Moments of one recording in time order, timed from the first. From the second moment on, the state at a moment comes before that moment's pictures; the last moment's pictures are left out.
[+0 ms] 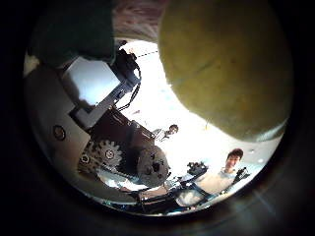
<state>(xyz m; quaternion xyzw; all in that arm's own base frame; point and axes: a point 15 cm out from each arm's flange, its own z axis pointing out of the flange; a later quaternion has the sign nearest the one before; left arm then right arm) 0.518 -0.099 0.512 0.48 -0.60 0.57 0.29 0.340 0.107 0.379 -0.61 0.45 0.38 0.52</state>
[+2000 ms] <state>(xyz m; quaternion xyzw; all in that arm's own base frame) 0.381 -0.042 0.530 0.55 -0.56 0.56 0.28 0.325 0.129 0.405 -0.65 0.42 0.37 0.52</state>
